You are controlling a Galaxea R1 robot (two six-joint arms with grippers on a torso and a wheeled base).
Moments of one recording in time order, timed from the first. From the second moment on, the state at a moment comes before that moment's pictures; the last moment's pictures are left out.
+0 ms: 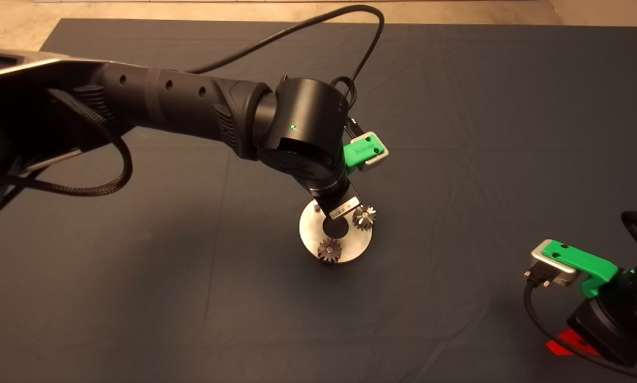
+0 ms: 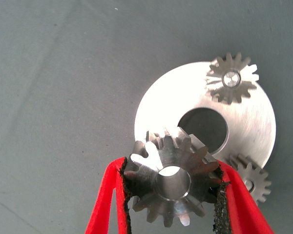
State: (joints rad) left arm -0.46 2.83 -0.95 0.60 1.53 -0.86; right arm 0.38 2.01 -0.38 -0.05 -1.53 1.13
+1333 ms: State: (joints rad) left arm -0.39 2.83 -0.90 0.71 1.53 -0.90; right arm 0.38 1.98 -0.38 -0.05 -1.53 1.13
